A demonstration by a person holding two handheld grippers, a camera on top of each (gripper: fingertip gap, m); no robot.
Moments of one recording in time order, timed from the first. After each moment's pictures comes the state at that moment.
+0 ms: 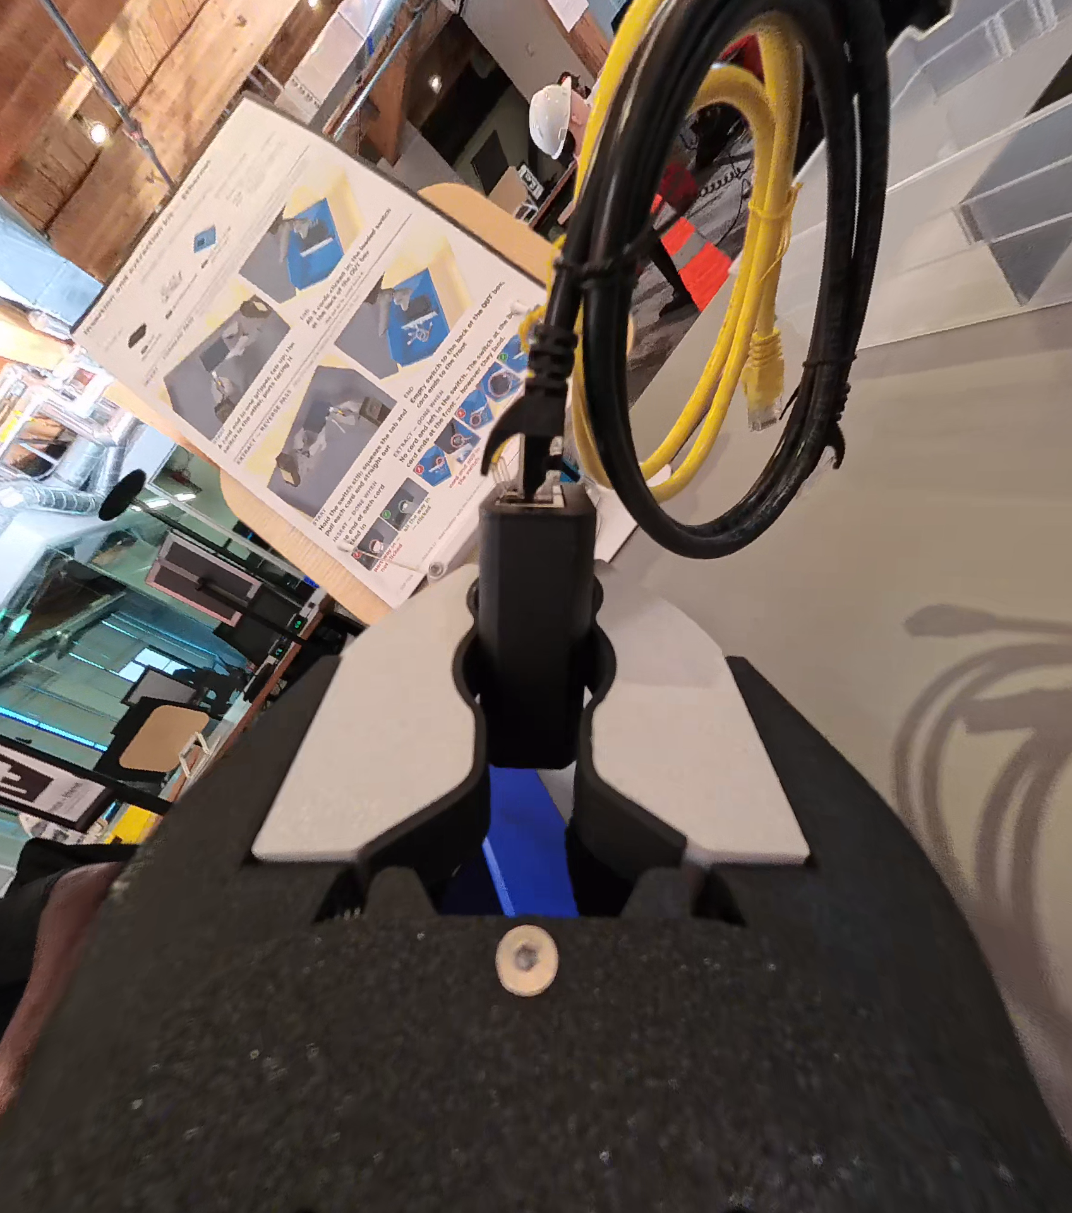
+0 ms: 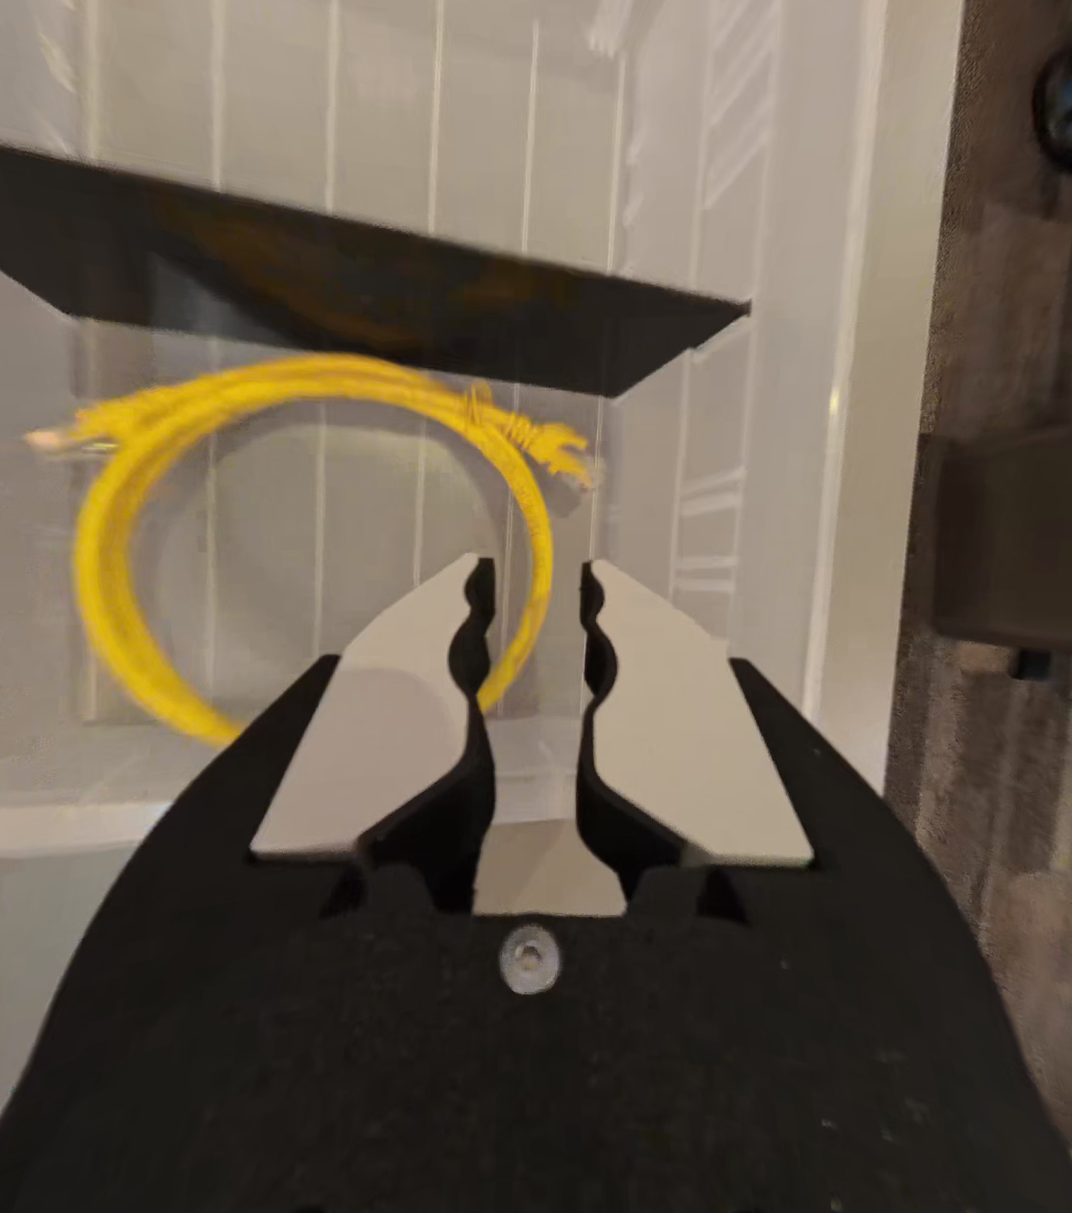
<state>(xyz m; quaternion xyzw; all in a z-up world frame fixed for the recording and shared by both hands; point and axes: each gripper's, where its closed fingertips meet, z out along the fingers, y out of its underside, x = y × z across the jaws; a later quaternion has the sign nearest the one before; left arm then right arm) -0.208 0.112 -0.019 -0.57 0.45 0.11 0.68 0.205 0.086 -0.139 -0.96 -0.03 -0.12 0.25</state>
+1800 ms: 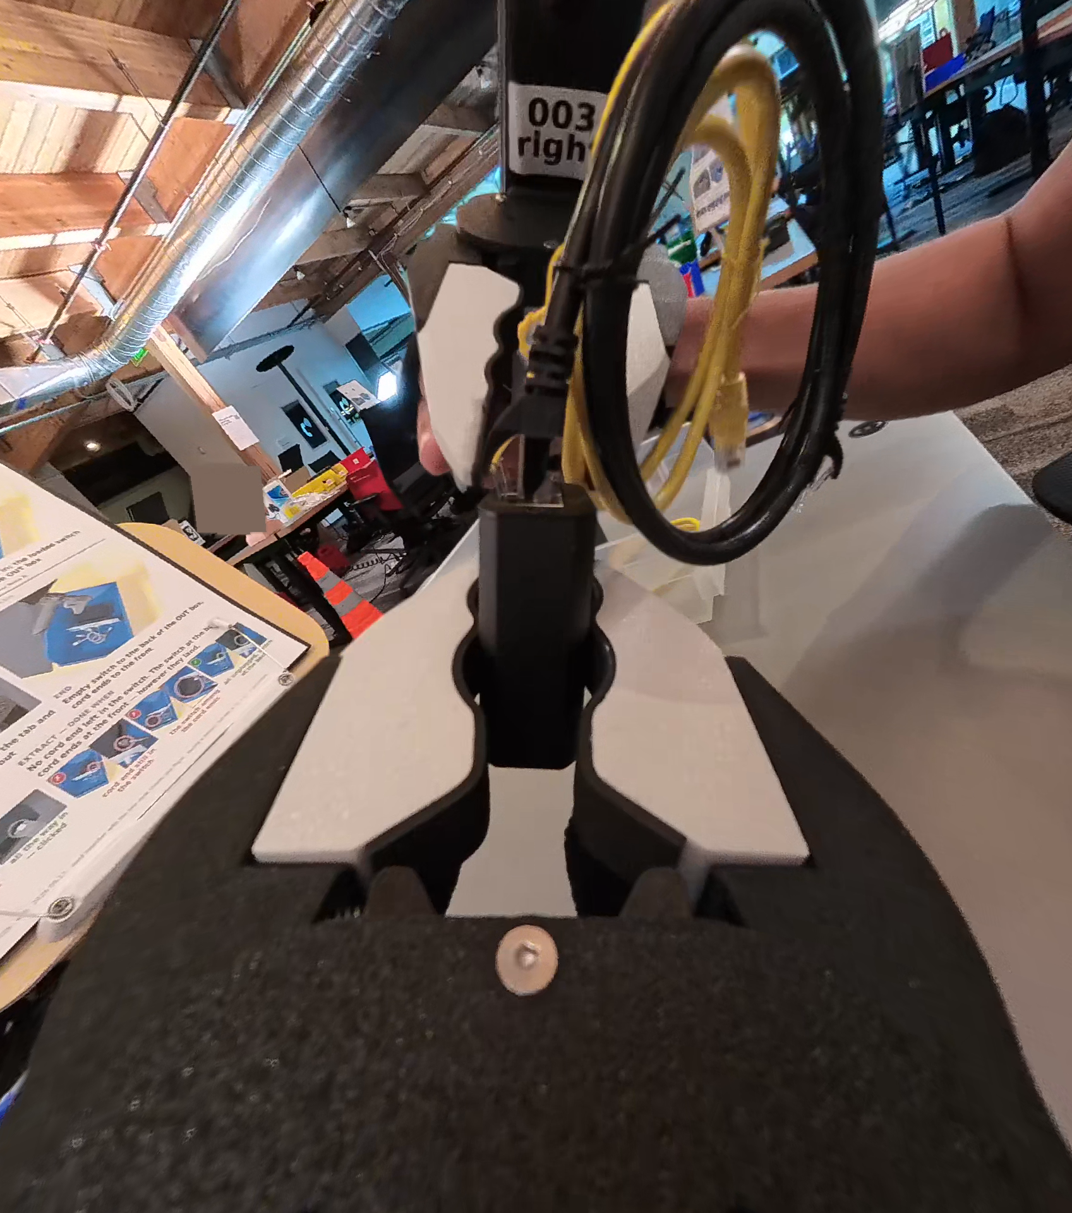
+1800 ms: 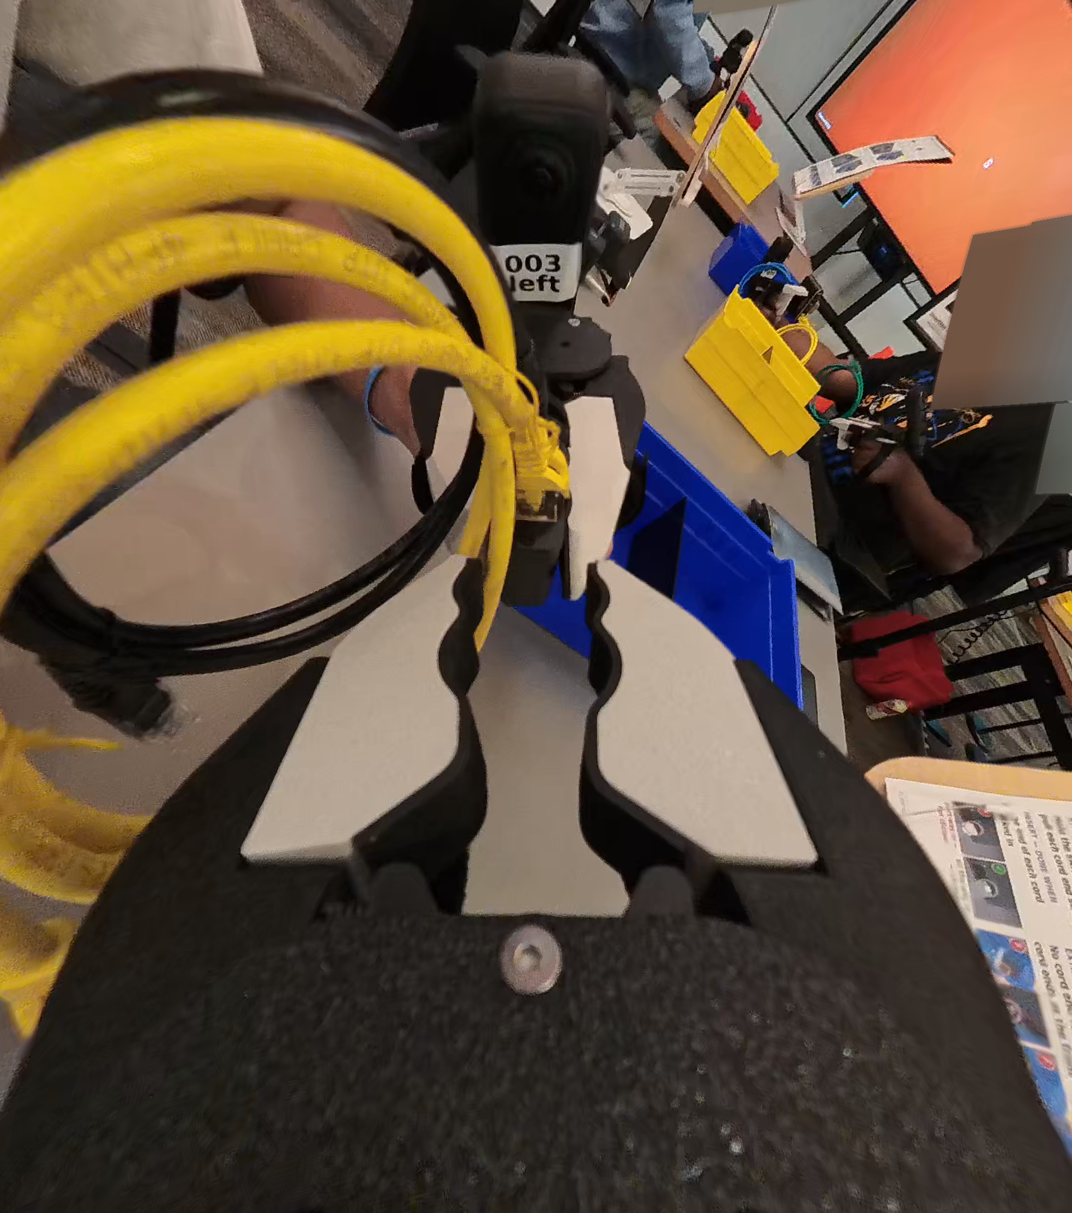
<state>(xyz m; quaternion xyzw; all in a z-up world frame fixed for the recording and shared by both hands) -0.163 0.013 0.010 -0.41 0.55 -0.28 0.67 -0.162 0.002 0.028 -0.36 -0.75 0.24 0.50</state>
